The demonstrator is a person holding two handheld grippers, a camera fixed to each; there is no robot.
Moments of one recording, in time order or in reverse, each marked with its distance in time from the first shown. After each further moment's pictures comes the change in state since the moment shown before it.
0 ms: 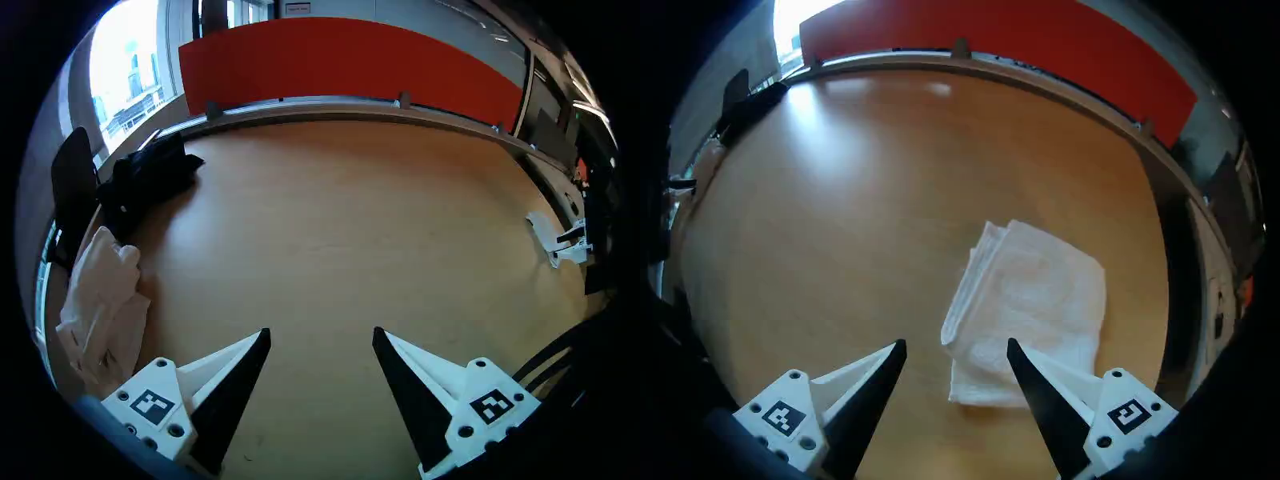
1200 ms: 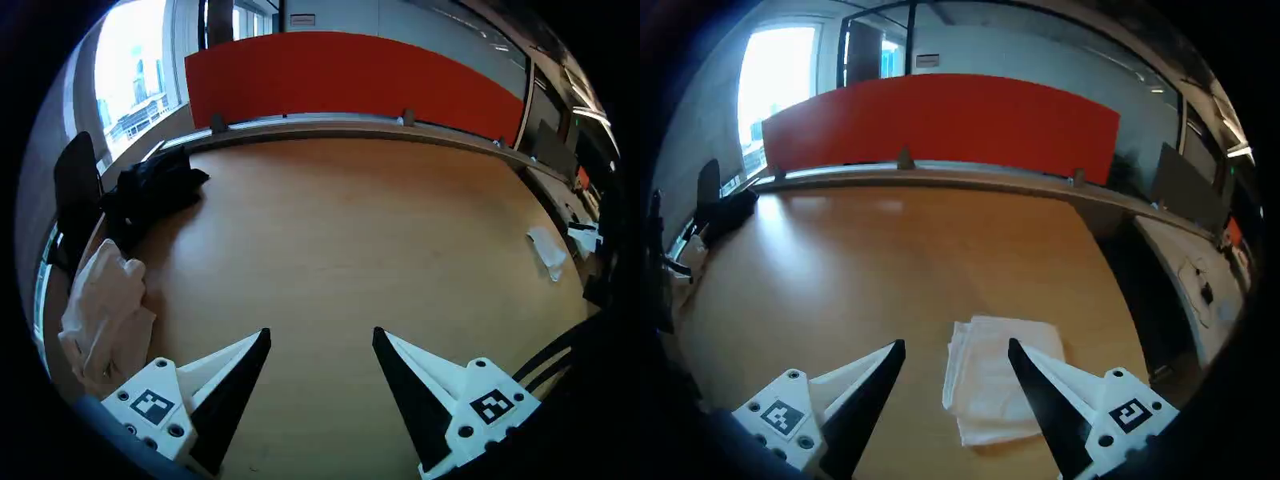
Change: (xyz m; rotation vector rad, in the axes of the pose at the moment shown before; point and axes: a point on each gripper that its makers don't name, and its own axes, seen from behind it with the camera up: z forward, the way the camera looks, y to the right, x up) left arm 0.024 -0.009 -0.003 0.007 0.064 -0.014; right arm 0.083 0.010 -0.059 -0.148 0.435 0.227
